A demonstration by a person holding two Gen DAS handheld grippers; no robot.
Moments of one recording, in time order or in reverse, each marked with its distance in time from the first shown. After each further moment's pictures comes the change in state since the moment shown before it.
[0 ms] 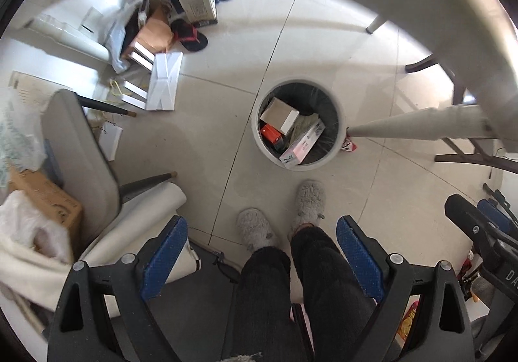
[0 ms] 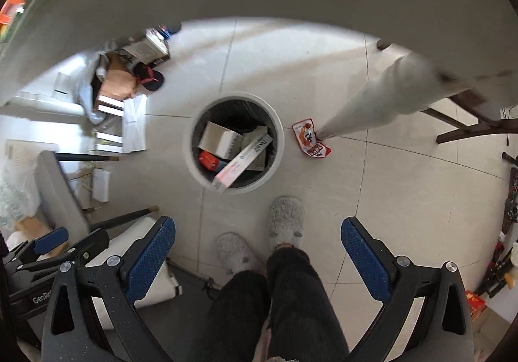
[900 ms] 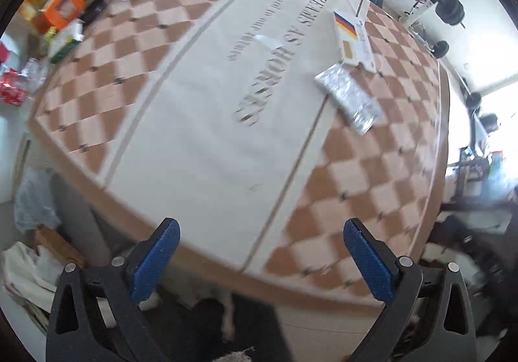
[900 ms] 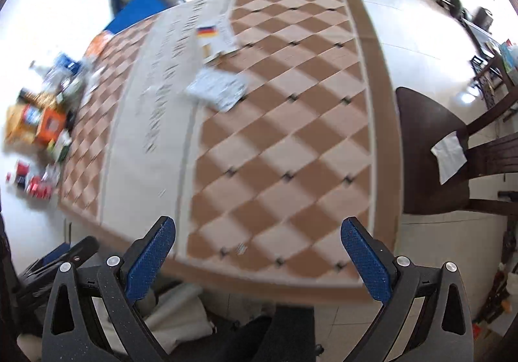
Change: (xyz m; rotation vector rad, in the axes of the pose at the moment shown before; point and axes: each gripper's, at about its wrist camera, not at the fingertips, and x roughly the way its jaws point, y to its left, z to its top) left arm -0.195 -0.095 0.257 -0.168 -0.145 -0.119; right arm -0.247 -0.076 0.276 0.108 -0.177 0.064
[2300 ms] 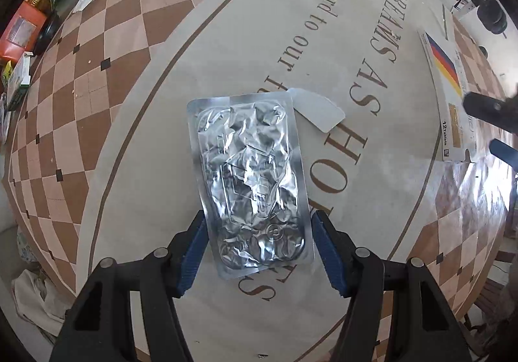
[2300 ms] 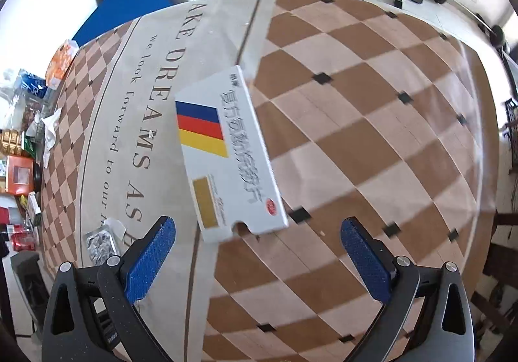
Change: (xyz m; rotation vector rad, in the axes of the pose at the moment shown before) left arm 0.101 0.024 0.112 -0.022 0.040 0.135; right arm 0.197 0.136 0.252 -0.210 0.091 0.025
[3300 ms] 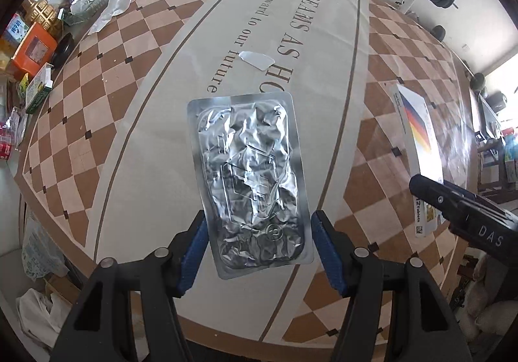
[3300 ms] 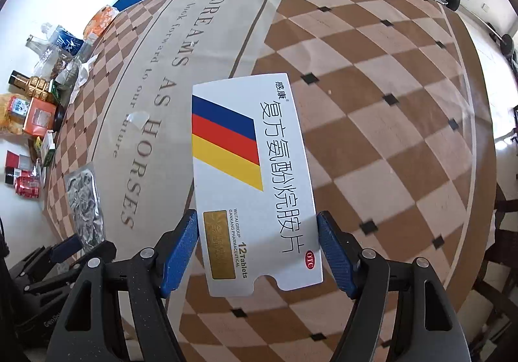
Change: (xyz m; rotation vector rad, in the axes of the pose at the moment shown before) left arm -0.072 -0.011 -0.099 0.171 -0.146 -0.056; right arm -0.044 -0.023 -0.166 -0.030 -0.037 0.084
